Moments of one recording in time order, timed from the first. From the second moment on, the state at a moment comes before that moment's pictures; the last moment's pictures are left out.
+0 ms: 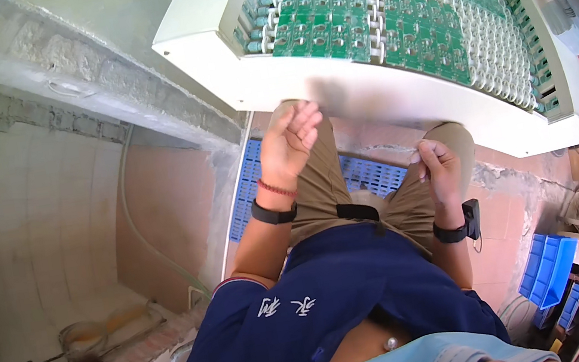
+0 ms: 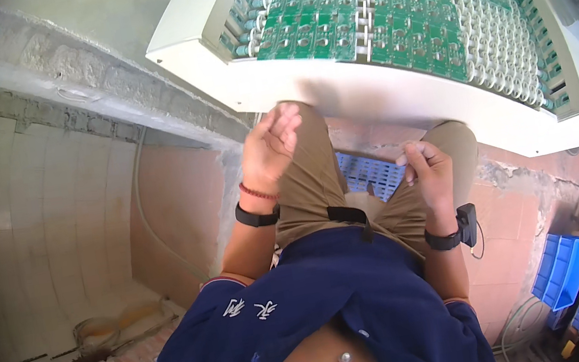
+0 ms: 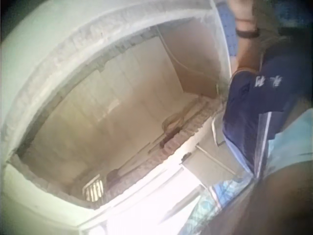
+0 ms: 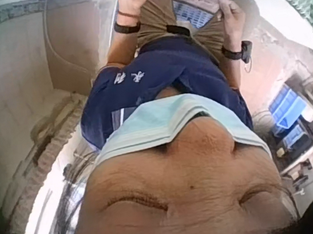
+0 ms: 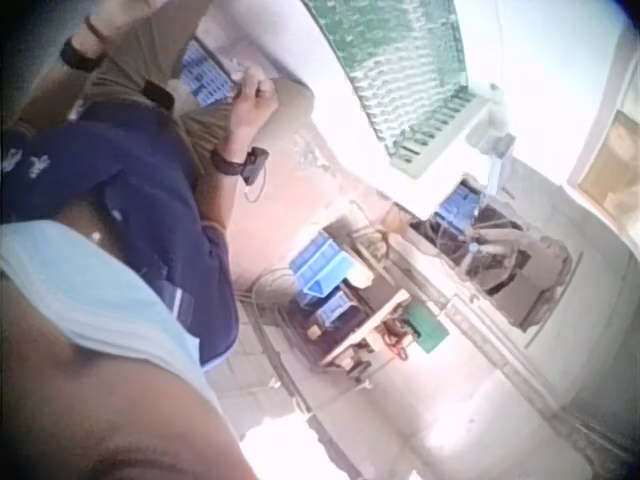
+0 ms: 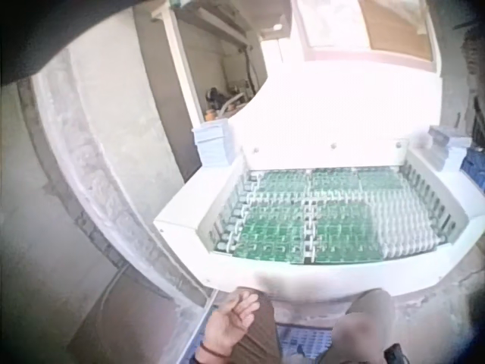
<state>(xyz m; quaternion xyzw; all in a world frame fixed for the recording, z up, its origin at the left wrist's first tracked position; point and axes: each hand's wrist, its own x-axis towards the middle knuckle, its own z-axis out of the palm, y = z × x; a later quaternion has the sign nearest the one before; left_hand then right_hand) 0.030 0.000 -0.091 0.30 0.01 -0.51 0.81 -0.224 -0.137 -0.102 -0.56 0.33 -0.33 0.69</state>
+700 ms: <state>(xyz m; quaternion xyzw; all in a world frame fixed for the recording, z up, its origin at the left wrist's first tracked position) 0.065 0.112 -0.094 0.31 0.10 -0.34 0.88 -0.286 -0.143 -0.106 -0.50 0.34 -0.41 0.68</state>
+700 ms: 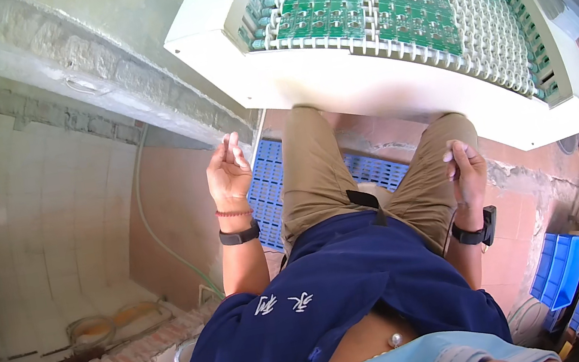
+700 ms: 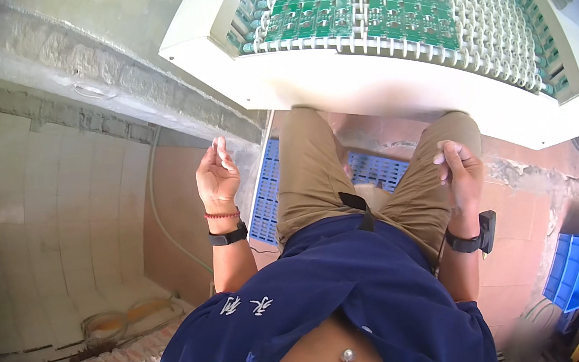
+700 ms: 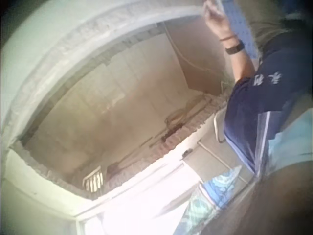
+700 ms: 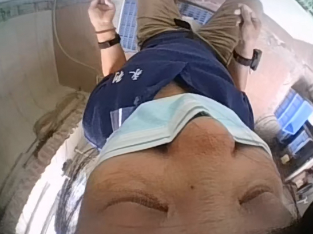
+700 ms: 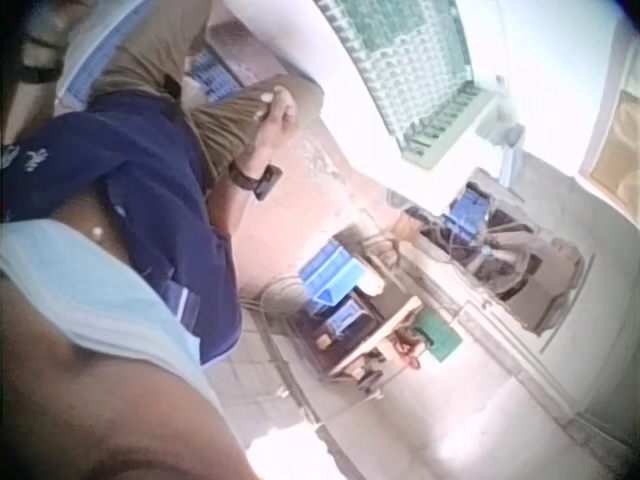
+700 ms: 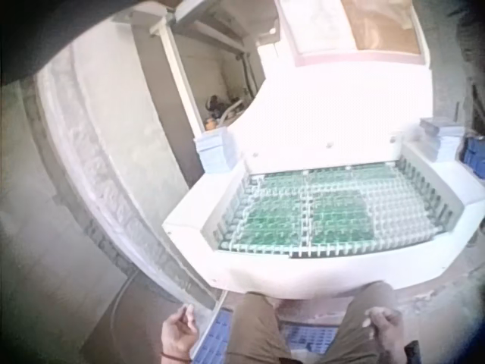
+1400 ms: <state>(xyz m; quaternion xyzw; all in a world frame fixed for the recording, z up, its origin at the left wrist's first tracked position) 0.011 -0.071 -0.040 0.61 -0.31 -0.20 0.70 -0.325 -0.178 -0.125 -0.42 0.44 -0.45 0.65</state>
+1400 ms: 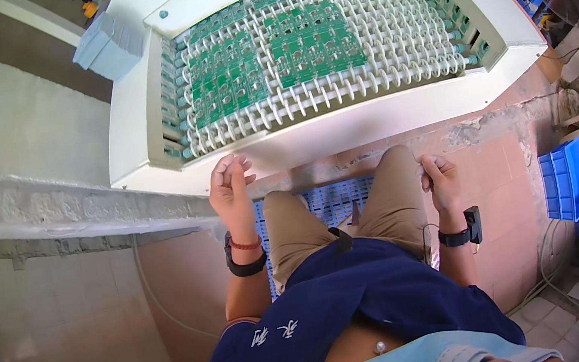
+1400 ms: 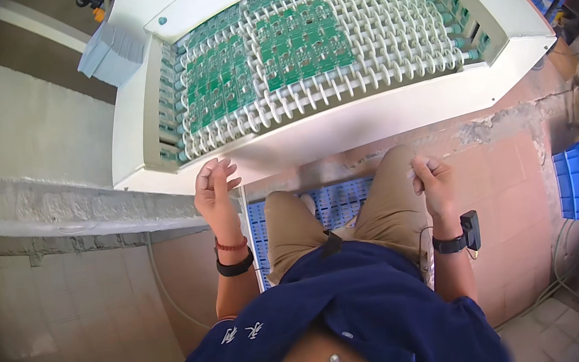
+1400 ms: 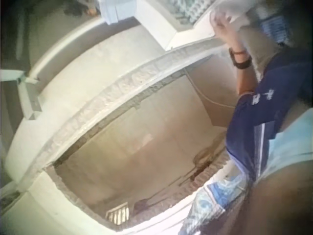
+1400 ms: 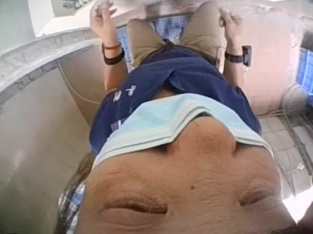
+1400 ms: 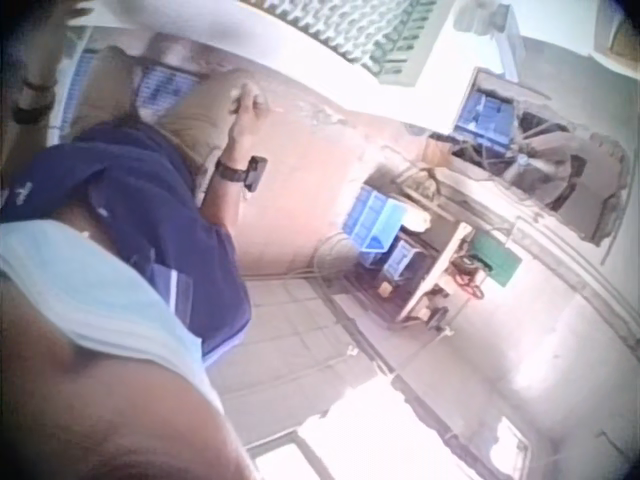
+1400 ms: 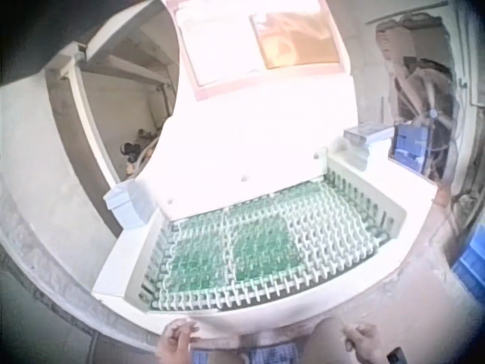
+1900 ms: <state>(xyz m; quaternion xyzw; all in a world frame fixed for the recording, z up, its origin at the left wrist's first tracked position) -0.001 -0.202 -0.034 0.64 -0.65 0.14 0.40 -0.270 -0.246 -0.122 -0.46 0.49 -0.33 0.67</state>
